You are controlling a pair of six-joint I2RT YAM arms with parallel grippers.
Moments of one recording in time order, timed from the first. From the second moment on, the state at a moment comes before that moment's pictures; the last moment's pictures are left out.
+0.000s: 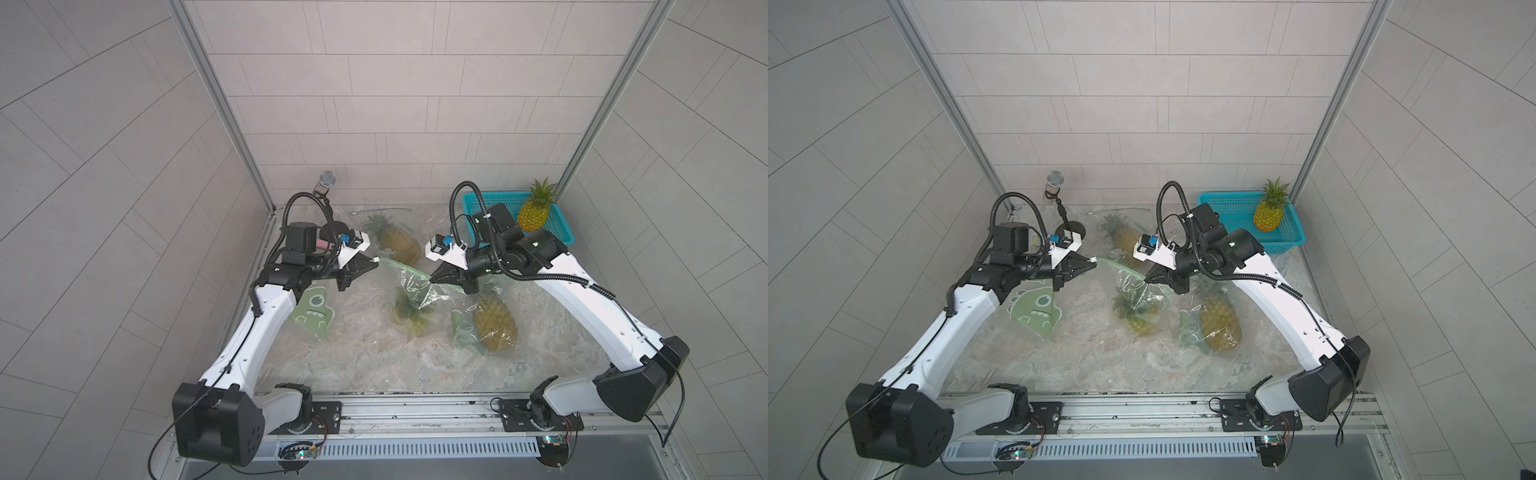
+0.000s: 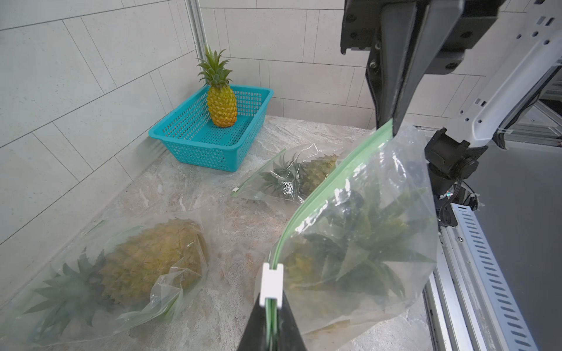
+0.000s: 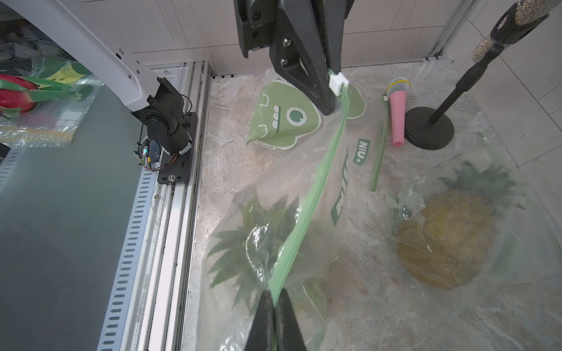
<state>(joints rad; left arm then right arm) -0.14 1.19 1.05 -0.51 1.03 0.64 0.52 1.41 1.55 -1.03 -0.71 -0.67</state>
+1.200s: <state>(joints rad) -0.17 1.05 1.00 -0.59 1.08 0.62 0.73 1.59 1.76 -0.80 -0.71 -0.56</state>
